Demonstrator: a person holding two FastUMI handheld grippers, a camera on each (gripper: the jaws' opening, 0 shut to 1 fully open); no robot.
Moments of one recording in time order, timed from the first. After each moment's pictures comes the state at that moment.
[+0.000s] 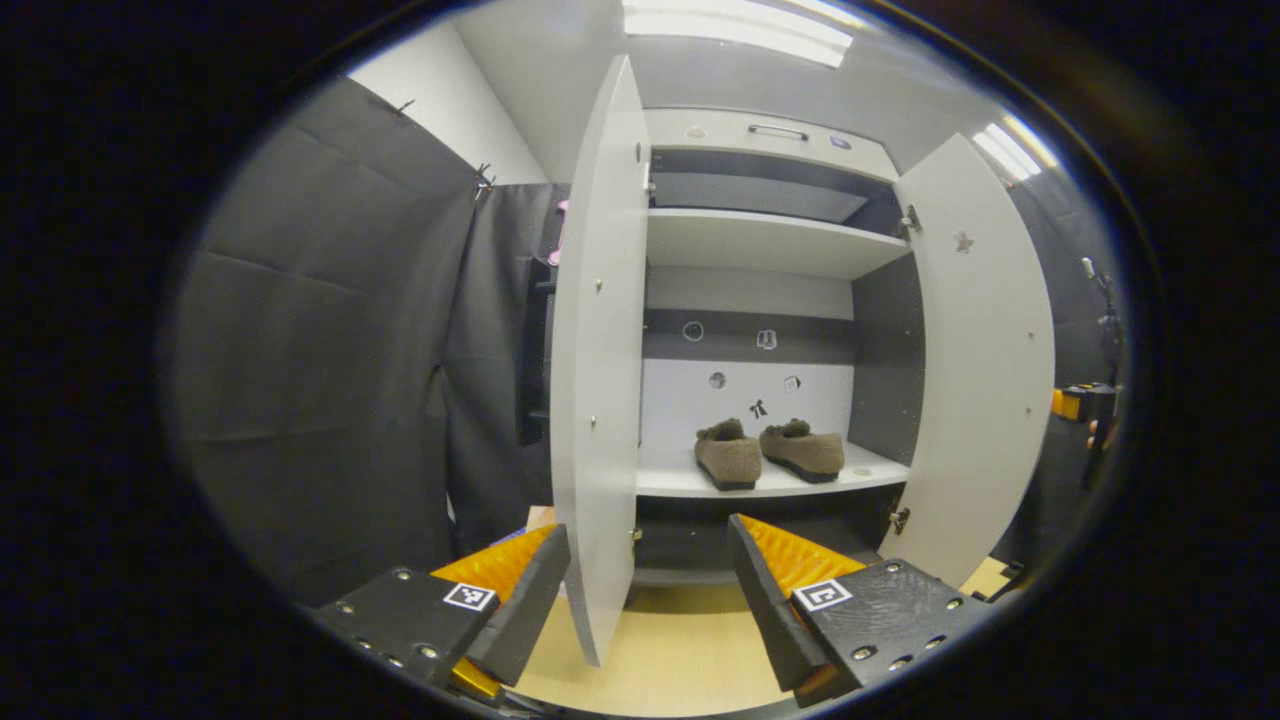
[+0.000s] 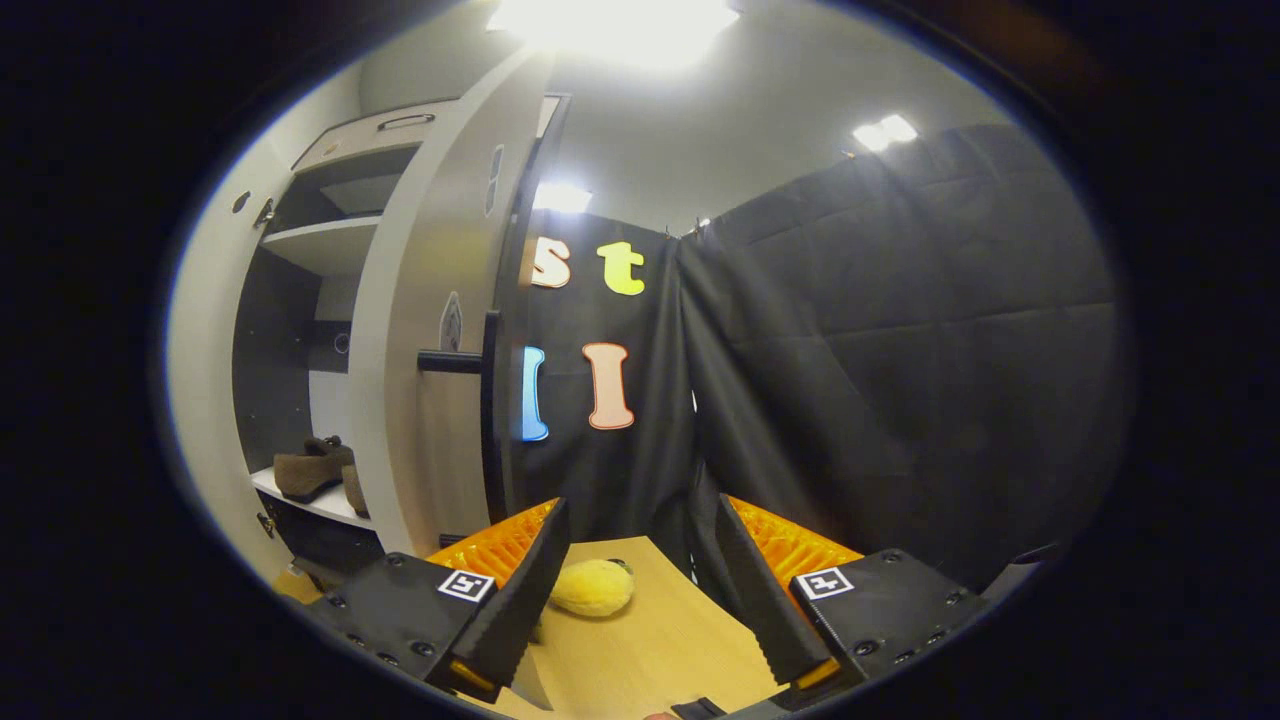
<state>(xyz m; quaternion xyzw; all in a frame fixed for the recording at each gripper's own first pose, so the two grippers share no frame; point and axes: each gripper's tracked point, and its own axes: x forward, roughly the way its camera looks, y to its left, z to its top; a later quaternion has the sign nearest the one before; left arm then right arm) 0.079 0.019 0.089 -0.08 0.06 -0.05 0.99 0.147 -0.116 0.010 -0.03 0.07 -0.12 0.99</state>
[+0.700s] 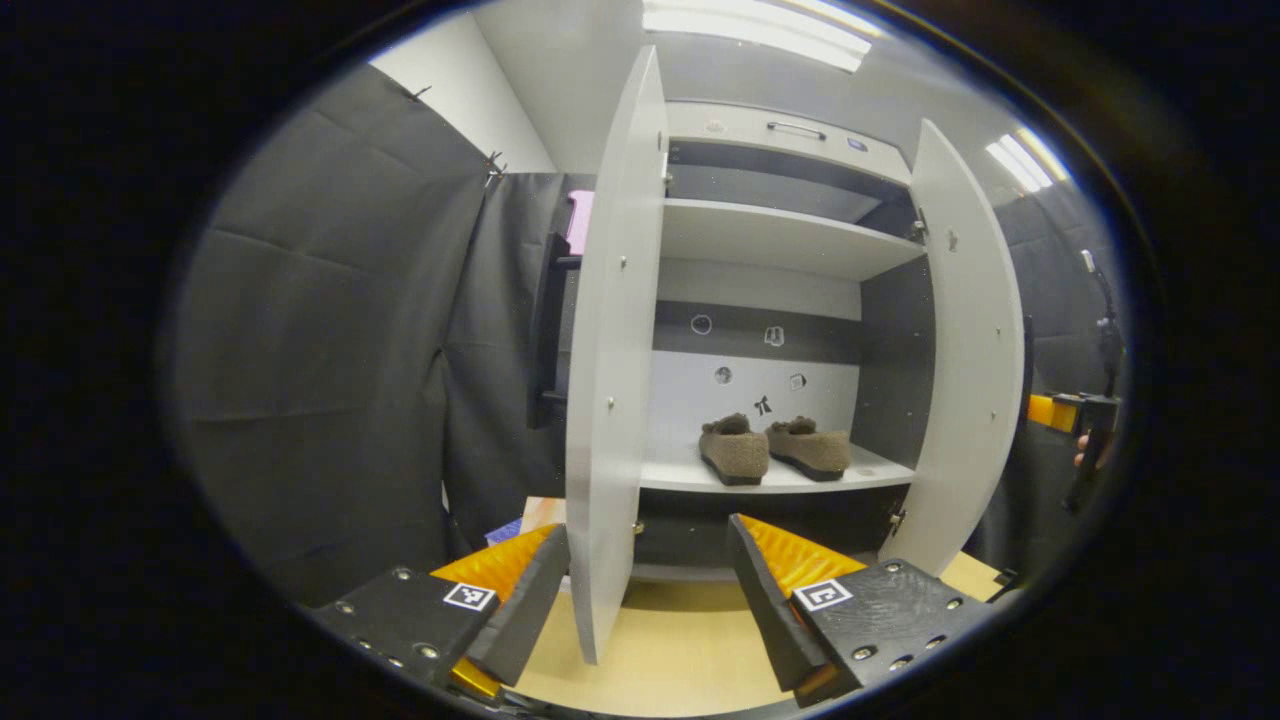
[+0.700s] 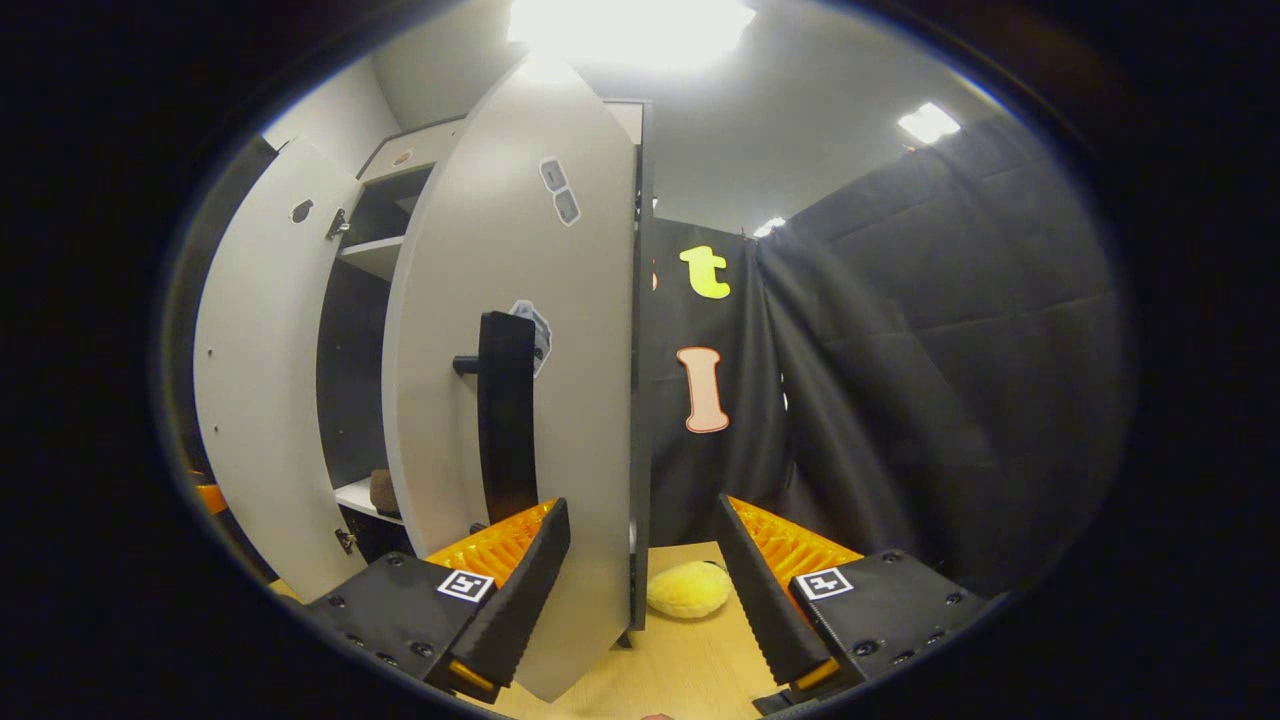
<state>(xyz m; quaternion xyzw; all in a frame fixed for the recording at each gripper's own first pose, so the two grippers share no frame) 0.079 0.031 0.077 -0.10 0.07 -0.05 0.99 0.155 -0.006 0.005 0.00 0.06 0.01 1.00</state>
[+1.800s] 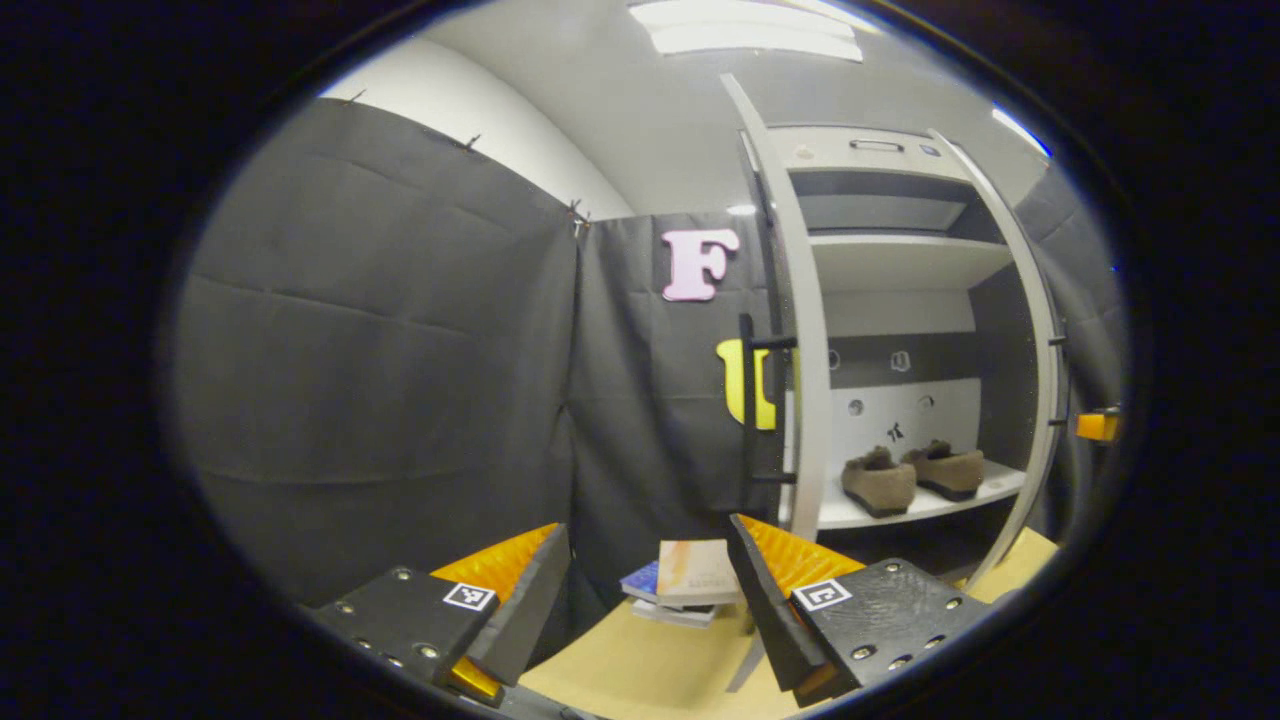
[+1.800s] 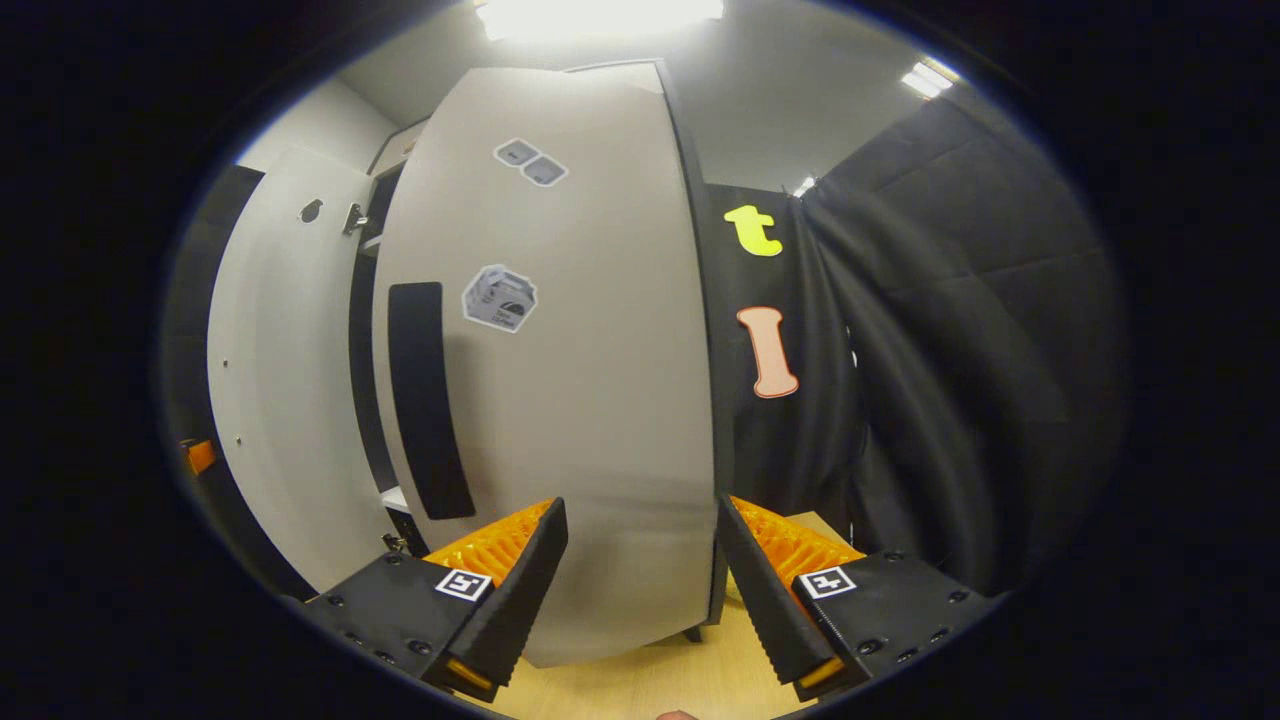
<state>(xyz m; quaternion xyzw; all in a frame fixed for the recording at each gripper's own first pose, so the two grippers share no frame) 0.099 0.173 0.119 -0.04 0.01 0.14 0.99 0.194 0.018 -0.035 0.04 0.10 0.07 0.99</state>
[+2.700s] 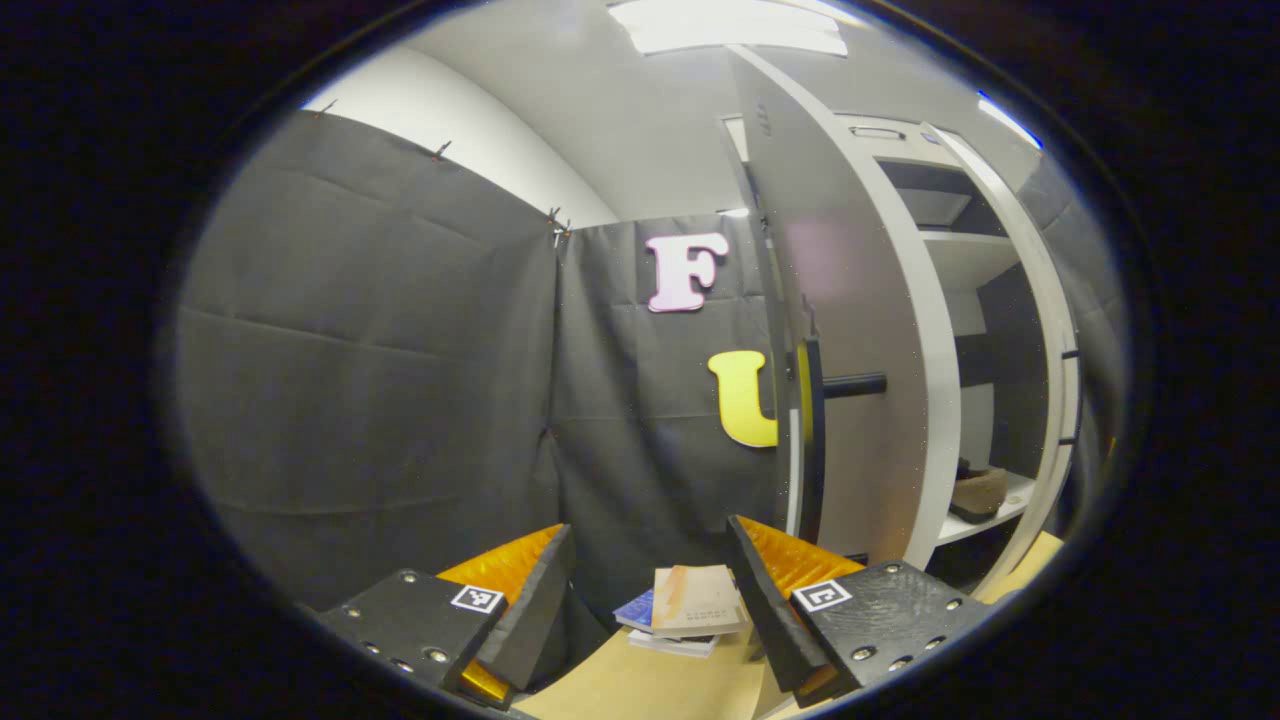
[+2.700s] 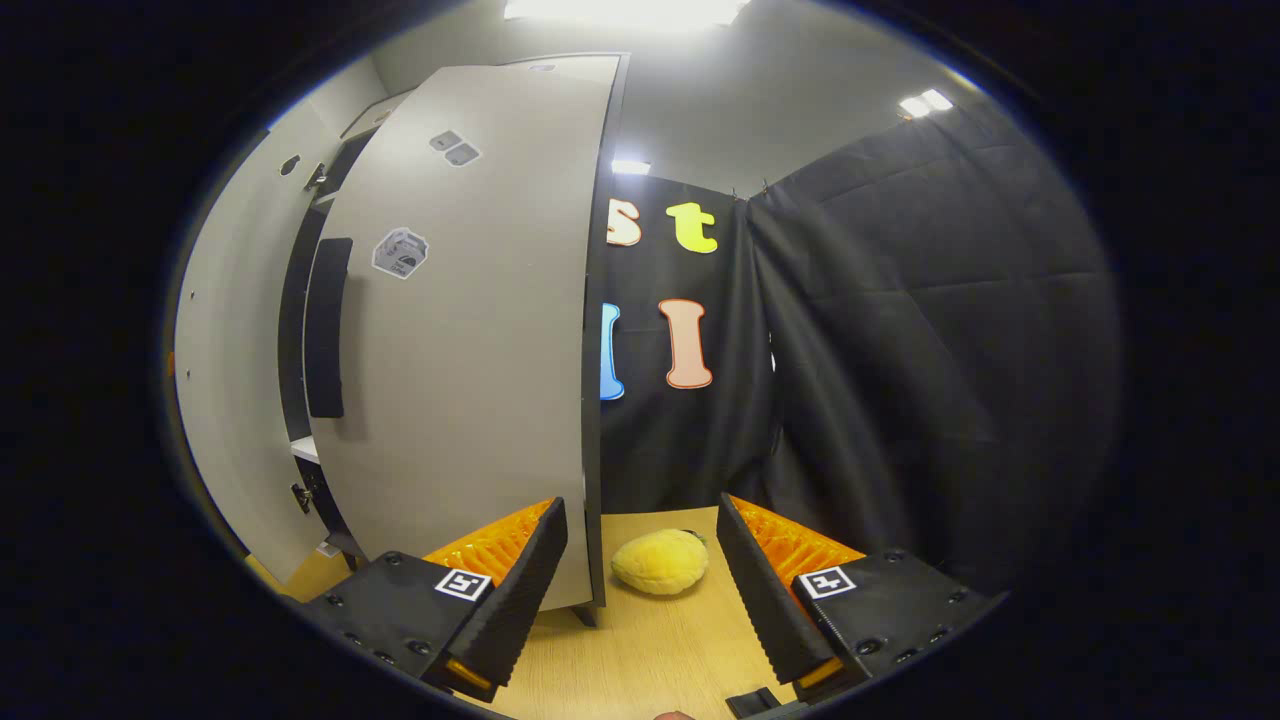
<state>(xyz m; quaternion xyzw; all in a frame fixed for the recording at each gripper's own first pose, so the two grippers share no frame) 0.176 0.138 0.134 -0.02 0.01 0.08 1.00 0.176 -0.057 -0.068 -0.01 0.12 -0.01 0.99</state>
